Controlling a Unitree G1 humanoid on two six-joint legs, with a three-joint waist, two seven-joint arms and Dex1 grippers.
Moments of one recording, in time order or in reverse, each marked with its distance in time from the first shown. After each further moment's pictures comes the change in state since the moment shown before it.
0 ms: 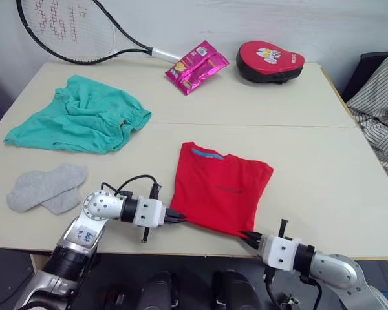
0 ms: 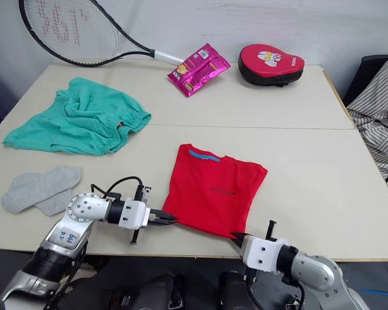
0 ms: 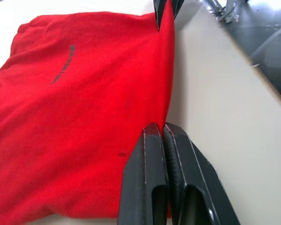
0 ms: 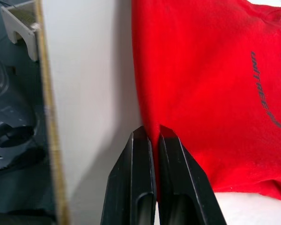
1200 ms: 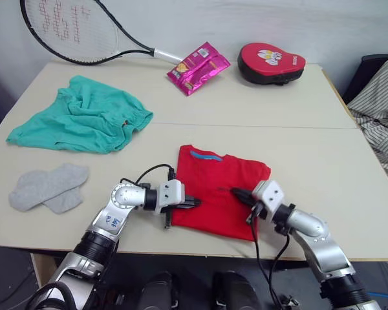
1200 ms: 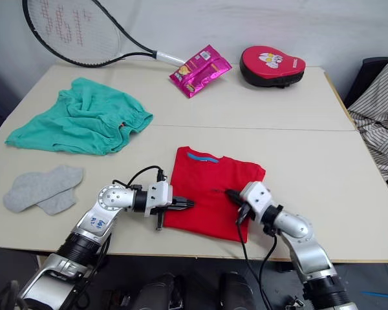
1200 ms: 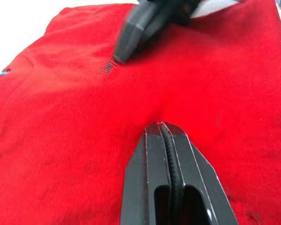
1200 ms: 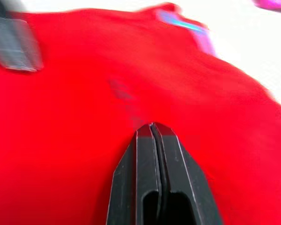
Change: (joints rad) left arm -0.171 -0.150 -0.078 0.254 0.040 0.114 0.137; right arm -0.456 0.222 -0.034 0.473 0.265 0.140 -0.077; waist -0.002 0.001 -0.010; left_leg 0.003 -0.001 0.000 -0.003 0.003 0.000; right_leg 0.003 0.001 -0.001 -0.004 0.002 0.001
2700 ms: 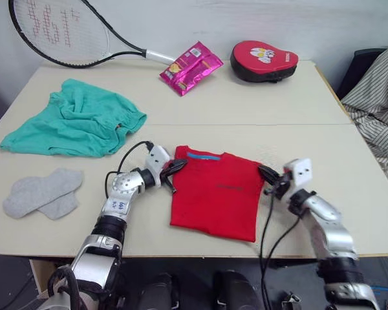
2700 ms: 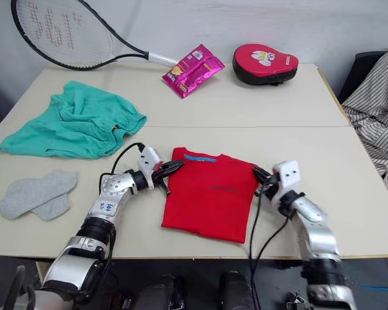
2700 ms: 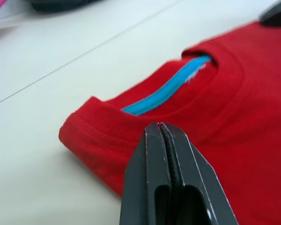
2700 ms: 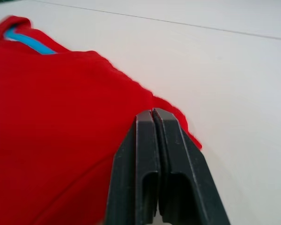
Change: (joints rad) left arm -0.168 -0.185 0.248 0.370 -0.101 -0.042 0.203; right arm -0.045 0.020 -0.242 0.002 0.261 0.256 0.010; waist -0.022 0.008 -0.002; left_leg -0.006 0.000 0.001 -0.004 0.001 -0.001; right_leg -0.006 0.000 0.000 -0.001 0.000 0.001
